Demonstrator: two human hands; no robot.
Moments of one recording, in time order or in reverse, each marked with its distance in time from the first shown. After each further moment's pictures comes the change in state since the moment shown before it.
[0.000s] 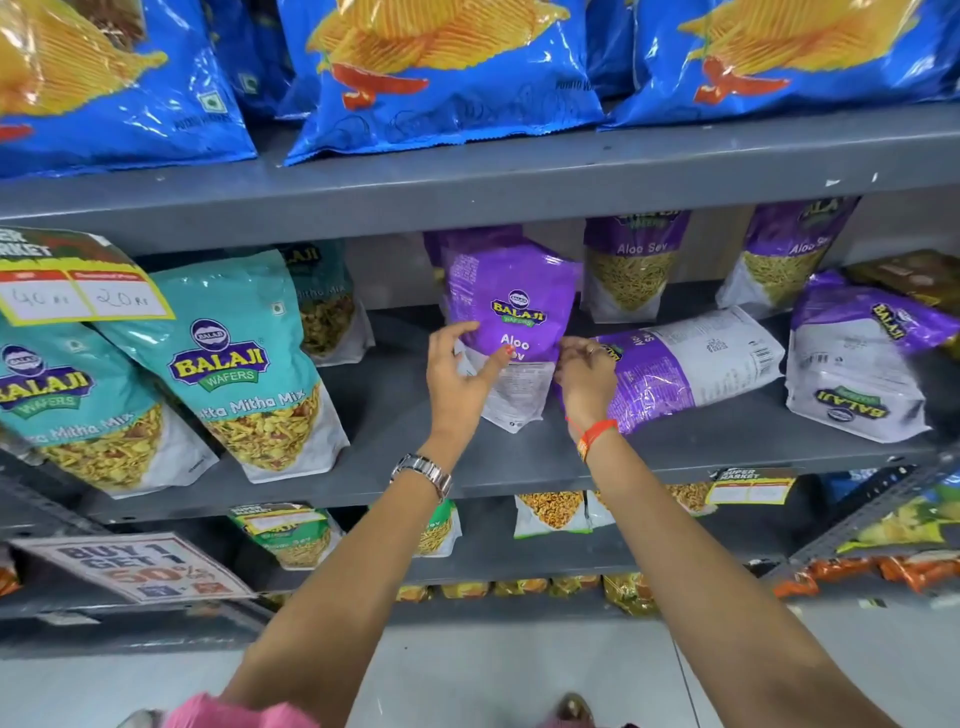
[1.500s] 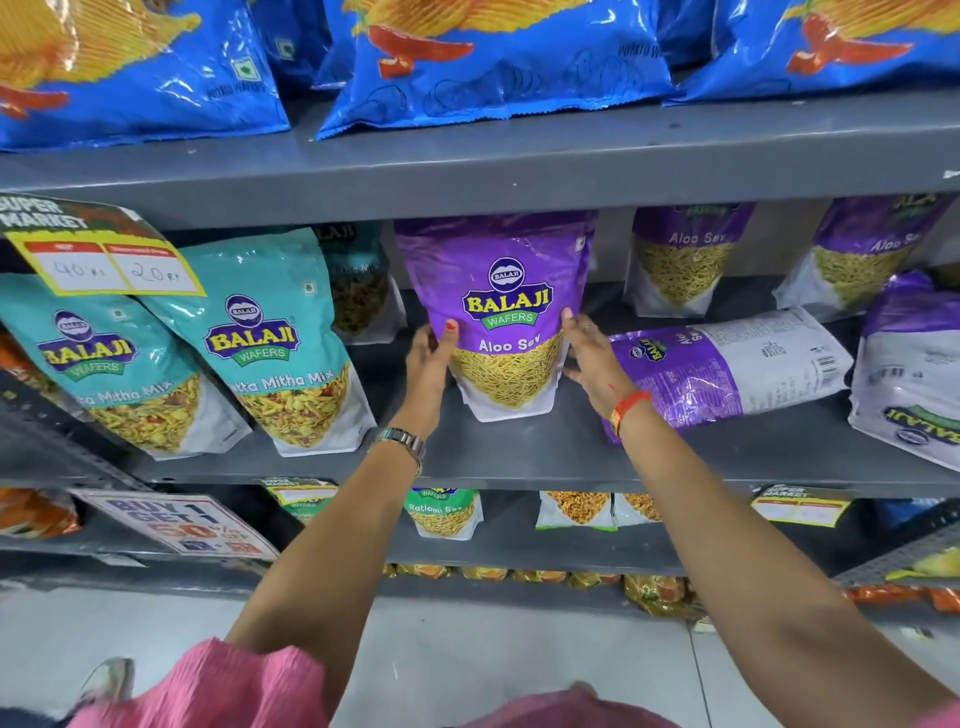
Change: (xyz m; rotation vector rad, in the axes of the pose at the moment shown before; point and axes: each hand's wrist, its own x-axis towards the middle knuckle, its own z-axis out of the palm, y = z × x) left_hand 0.031 -0.035 -0.051 -0.252 0.020 -0.435; right_hand 0.040 0.009 0.024 0.056 -0.585 0.052
